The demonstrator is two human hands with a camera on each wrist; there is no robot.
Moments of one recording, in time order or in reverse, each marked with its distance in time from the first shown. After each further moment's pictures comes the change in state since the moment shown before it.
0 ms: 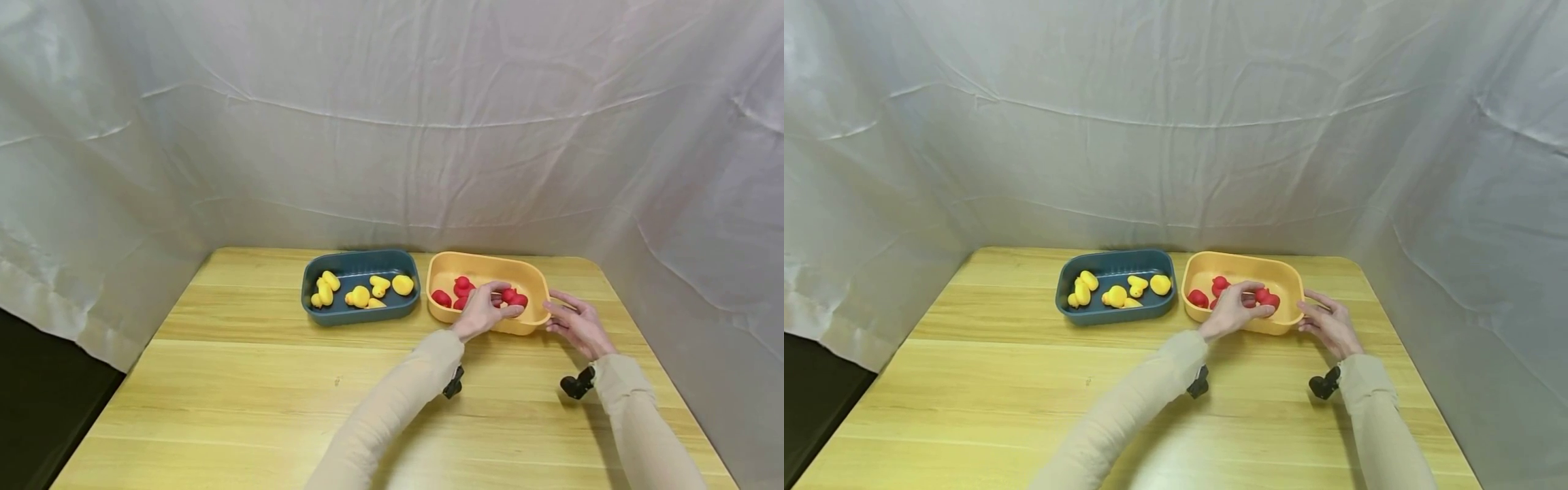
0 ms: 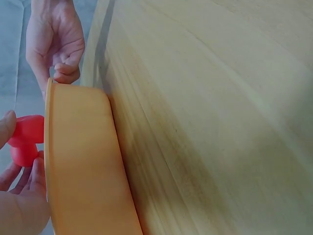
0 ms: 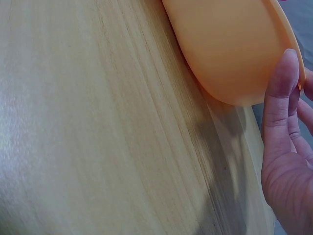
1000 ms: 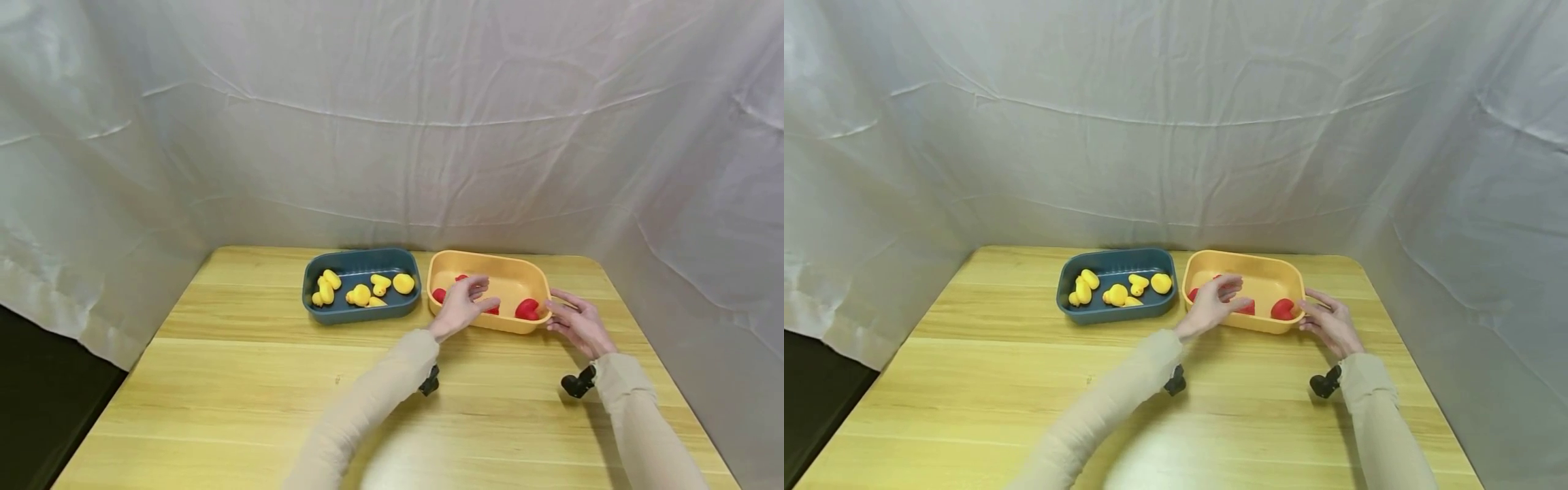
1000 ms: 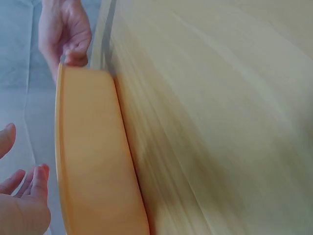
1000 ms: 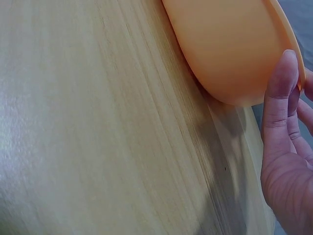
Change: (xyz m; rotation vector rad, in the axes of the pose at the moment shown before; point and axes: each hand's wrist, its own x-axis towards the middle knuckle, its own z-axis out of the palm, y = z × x) left_hand -0.016 -0.011 -0.037 -0.132 0.013 0.018; right_hand -0.002 0.001 0.000 0.019 -0.013 -0.034
